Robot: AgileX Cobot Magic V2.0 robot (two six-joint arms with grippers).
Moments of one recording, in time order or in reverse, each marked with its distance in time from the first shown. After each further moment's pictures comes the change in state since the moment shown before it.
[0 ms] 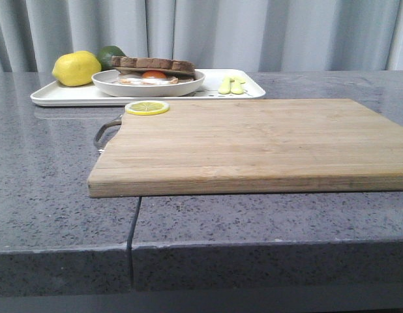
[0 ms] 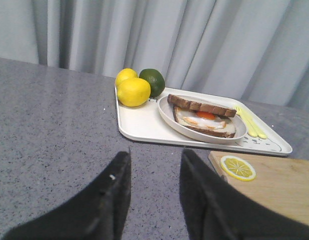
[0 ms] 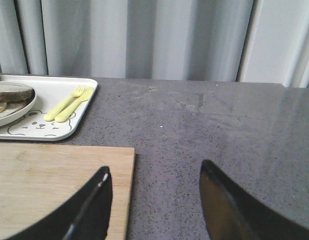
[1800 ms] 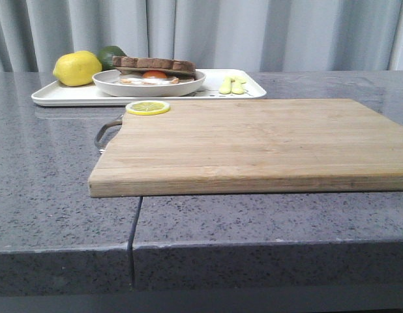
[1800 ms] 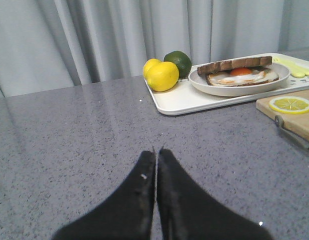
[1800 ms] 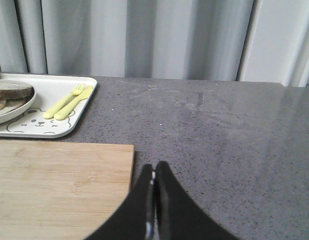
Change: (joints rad) left arm 0.000 -0.267 0.238 0.403 -0.023 -0.021; right arm 0.000 -0.009 0.013 -0.002 -0.002 0.000
